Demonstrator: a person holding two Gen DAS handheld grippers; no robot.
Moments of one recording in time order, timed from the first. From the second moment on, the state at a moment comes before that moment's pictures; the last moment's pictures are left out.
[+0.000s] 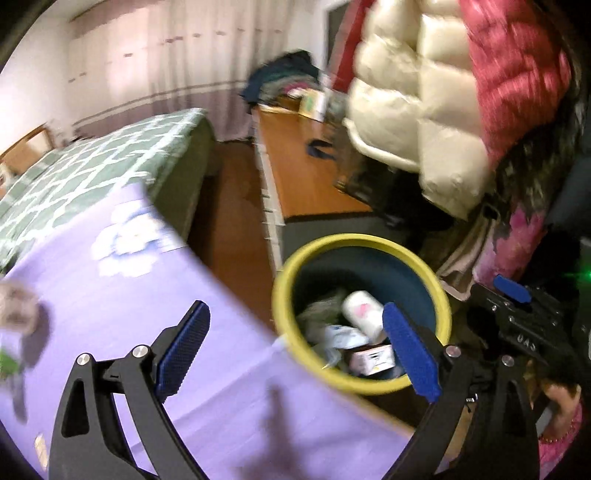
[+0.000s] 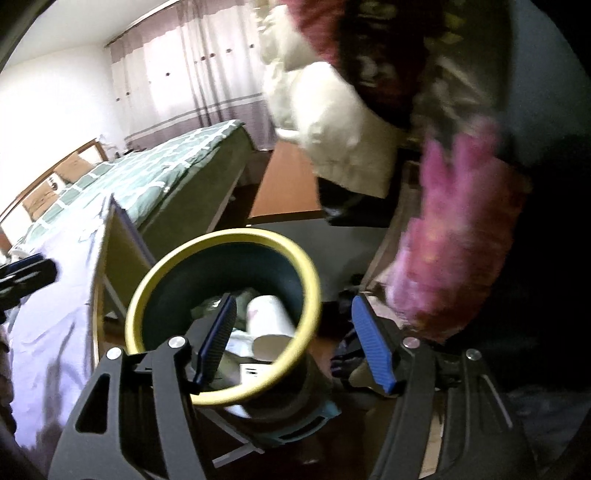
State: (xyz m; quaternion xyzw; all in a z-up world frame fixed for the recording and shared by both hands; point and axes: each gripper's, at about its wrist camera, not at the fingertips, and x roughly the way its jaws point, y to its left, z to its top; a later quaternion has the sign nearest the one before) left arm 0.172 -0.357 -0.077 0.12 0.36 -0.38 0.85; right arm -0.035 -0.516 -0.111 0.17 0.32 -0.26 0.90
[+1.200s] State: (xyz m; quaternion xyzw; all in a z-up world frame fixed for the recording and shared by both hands) left arm 0.269 0.069 -0.091 -0.05 0.29 0.01 0.96; right arm 0.222 -0.204 -0.056 0.12 0.35 0.03 0.93
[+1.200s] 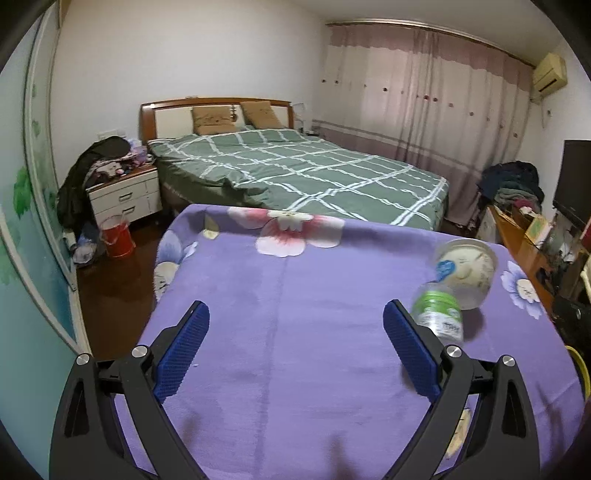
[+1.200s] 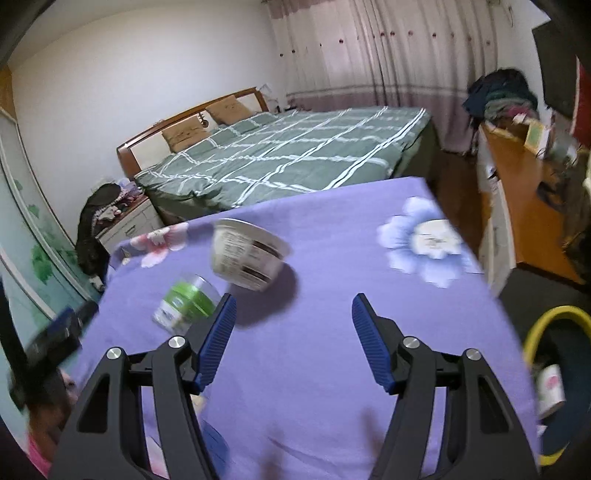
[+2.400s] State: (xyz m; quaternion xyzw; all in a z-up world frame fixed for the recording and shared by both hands) left arm 0.268 0.083 -0.099 -0.07 0.26 0.07 0.96; right arm 0.302 -0.157 -0.066 0.13 0.37 0.02 0.92
